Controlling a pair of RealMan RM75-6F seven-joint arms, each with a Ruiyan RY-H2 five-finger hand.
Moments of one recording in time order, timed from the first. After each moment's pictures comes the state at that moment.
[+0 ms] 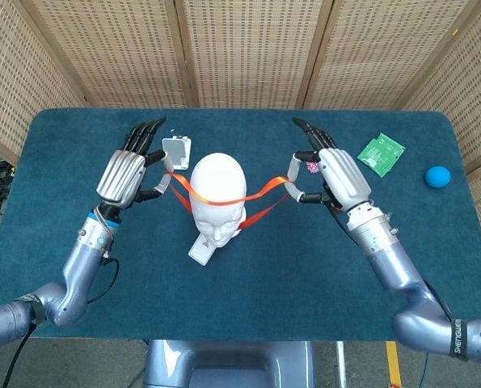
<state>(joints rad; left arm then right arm) -0.77 -1.39 -0.35 -1.57 1.23 1.15 0.04 0.78 -1.07 0.45 -1.89 -1.01 0.99 0.15</state>
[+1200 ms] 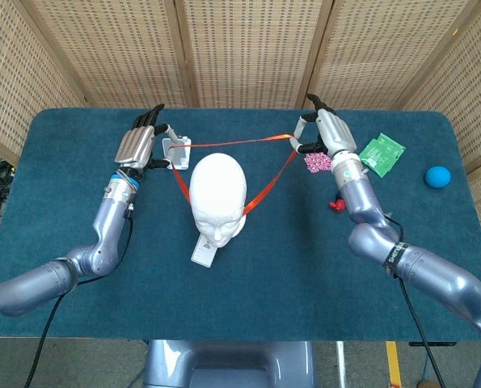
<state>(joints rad) -1.00 -1.56 -0.43 -1.13 0.81 0.81 0.08 1.08 -1.38 0.43 -1.16 -0.55 0.65 0.05</state>
